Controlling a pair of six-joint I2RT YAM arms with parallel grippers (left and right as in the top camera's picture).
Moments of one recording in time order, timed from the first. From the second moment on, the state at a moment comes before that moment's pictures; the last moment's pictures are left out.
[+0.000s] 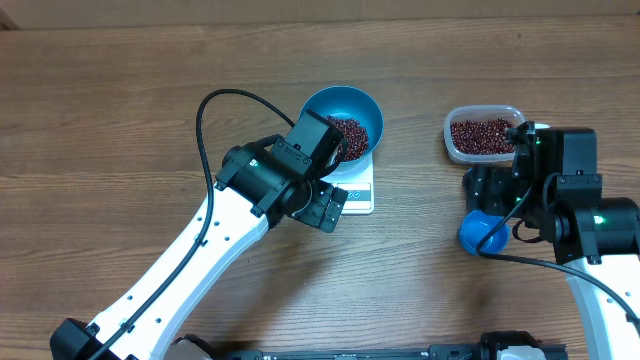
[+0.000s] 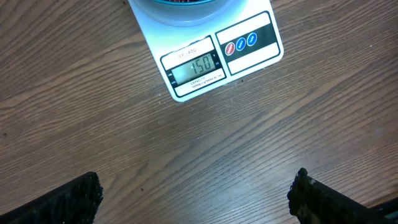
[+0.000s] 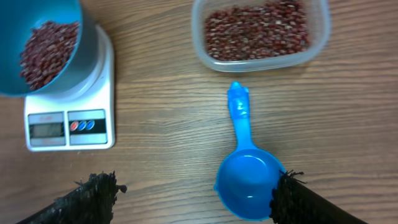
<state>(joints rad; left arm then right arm) -0.65 1.50 1.43 -1.20 -0.06 -0.24 0.03 1.10 1.14 -1.07 -0.06 0.15</state>
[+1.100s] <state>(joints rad) -0.65 1.50 1.43 -1.15 -0.06 -0.24 0.03 1.10 1.14 -1.09 -0.03 0.20</state>
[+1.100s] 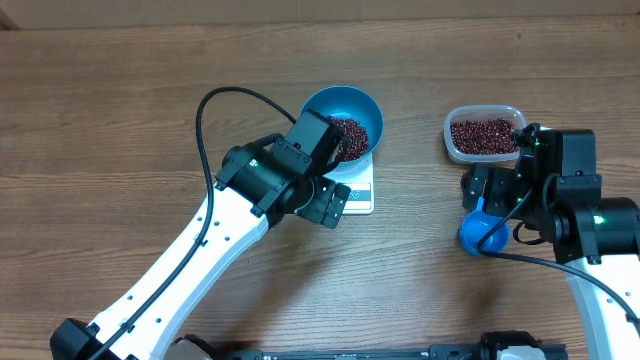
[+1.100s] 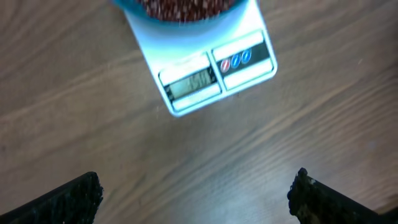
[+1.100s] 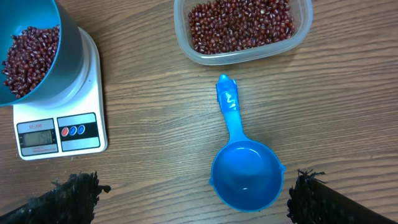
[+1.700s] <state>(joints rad) -0.65 1.50 1.43 -1.13 -0.06 -0.24 0.03 1.10 1.14 -1.09 -0.03 0.20</state>
